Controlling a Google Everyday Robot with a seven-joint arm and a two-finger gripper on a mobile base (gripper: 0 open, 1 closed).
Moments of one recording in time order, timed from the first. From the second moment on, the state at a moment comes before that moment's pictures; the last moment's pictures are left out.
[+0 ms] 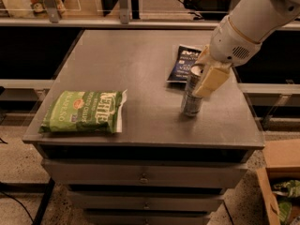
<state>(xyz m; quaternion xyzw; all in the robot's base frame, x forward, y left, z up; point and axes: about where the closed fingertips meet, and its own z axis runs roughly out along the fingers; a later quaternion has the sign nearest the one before) 0.528 -0.131 0.910 -0.67 0.71 0.10 0.20</state>
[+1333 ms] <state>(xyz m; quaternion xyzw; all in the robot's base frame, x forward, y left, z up) 0.556 0.020 0.918 -0.78 0.61 0.09 0.15</state>
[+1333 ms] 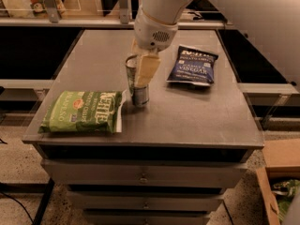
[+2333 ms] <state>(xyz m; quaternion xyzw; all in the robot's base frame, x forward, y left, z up) 0.559 0.036 0.898 -0.79 0.59 0.11 0.15</state>
